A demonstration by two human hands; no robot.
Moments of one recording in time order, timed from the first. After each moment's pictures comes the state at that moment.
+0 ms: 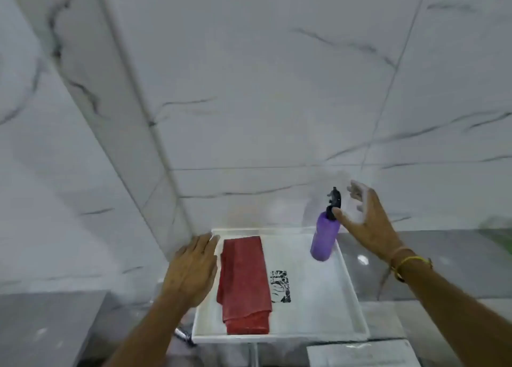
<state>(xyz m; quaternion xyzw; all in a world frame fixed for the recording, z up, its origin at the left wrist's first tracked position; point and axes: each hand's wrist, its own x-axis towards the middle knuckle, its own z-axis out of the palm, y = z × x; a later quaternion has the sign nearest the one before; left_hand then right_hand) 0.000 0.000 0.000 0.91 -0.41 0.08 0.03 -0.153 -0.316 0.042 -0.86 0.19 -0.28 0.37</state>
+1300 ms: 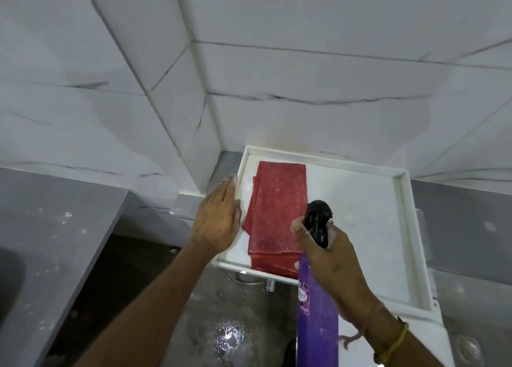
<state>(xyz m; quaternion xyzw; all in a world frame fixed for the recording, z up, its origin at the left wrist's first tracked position) 0.012 0.006 -0.131 0.95 -0.26 -0.07 0.17 -0.136 -0.147 -0.063 -0.77 0.28 -0.07 0.57</state>
